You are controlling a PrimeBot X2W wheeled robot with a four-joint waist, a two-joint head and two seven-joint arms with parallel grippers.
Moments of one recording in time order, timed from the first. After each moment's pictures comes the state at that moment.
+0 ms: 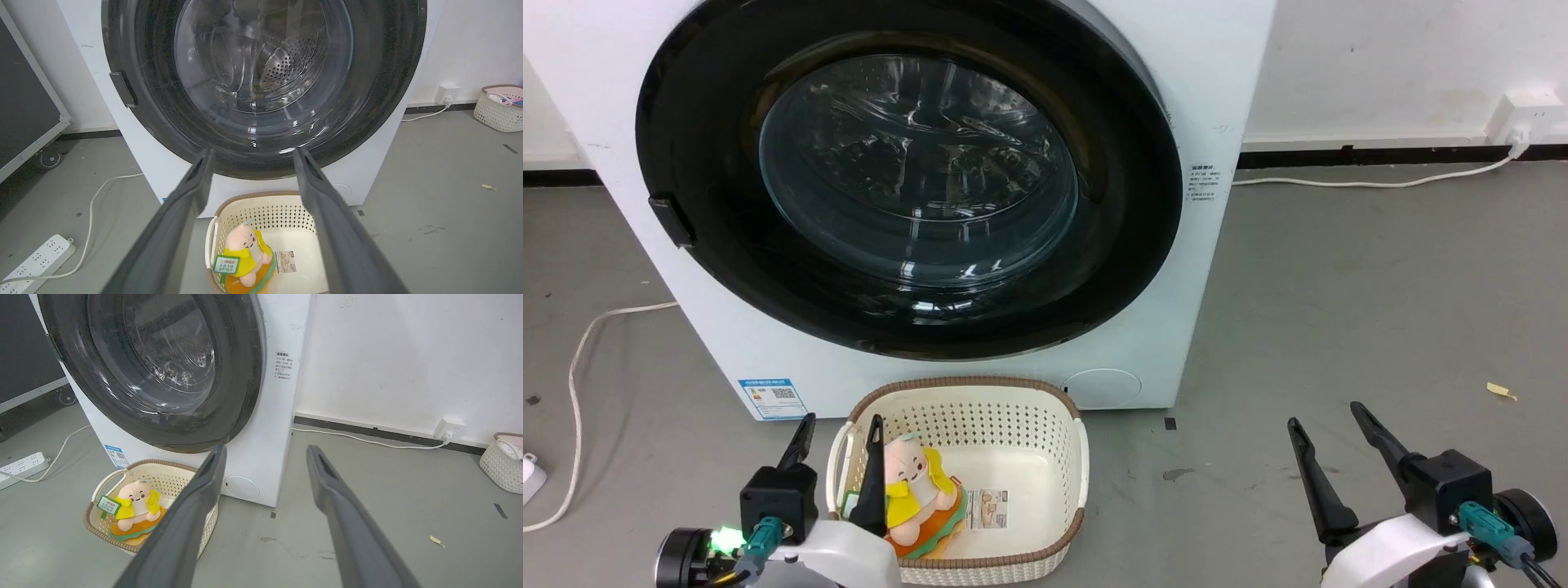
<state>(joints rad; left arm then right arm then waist) 0.02 0.05 -0.01 0.00 0.00 0.00 -0.02 0.01 -0.05 0.00 0.00 0.01 0.13 -0.02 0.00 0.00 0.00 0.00</state>
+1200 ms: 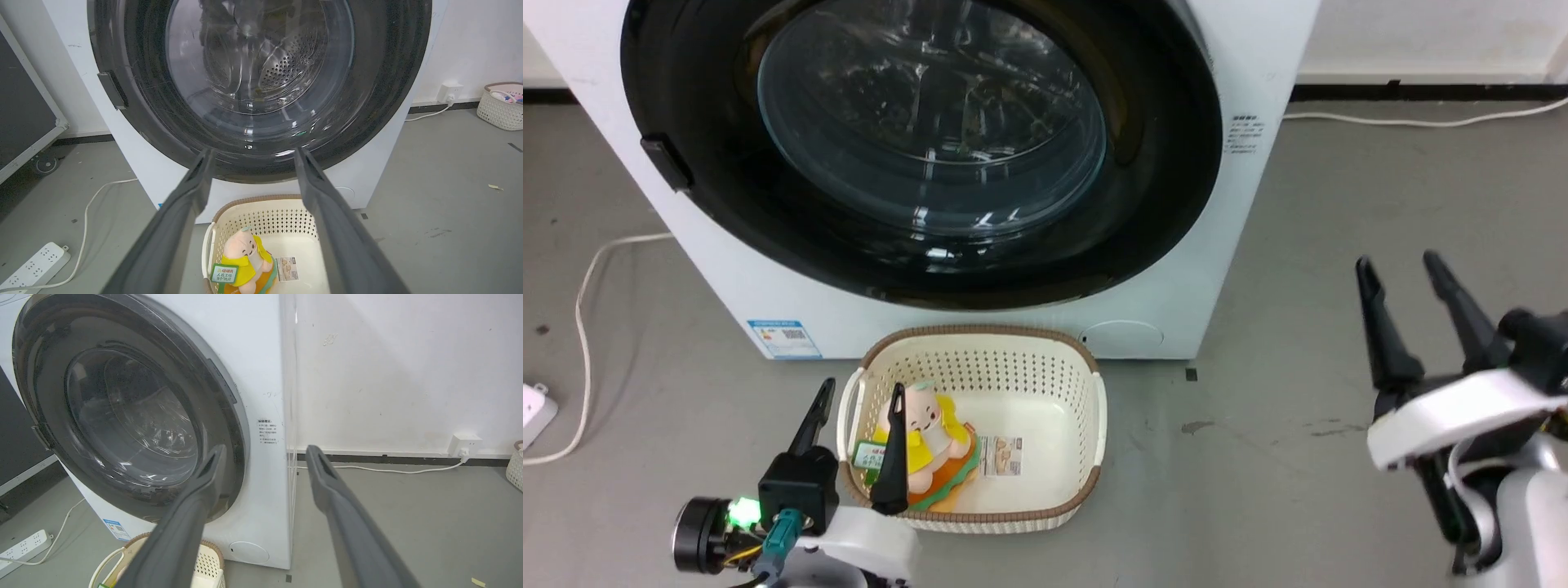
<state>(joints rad) -0.02 0.06 -0.07 -0.01 0.01 0.02 -0.09 -0.24 -0.10 -0.05 0.00 0.22 0.13 0.02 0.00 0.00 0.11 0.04</state>
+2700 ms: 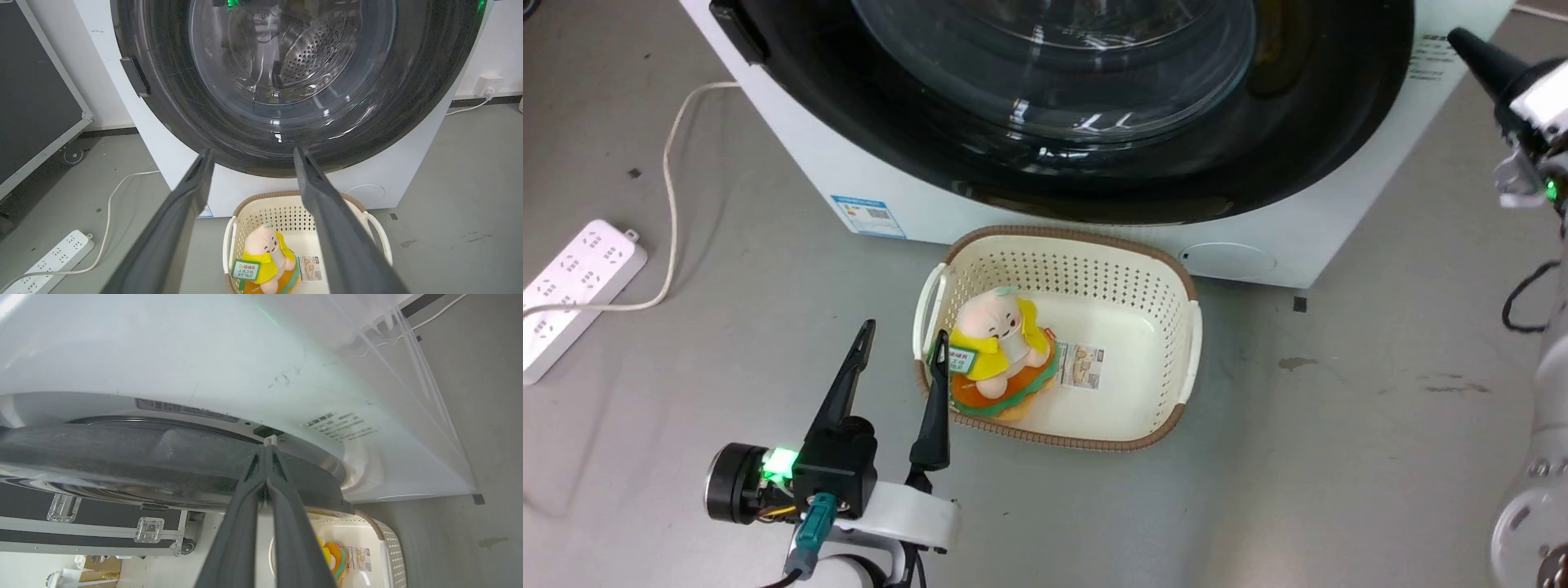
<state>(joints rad) -0.11 0.07 -0.18 -0.03 0.00 0.07 -0.19 -1.06 -0.08 -0.52 0.68 0.56 0.13 0.63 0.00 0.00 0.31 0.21</state>
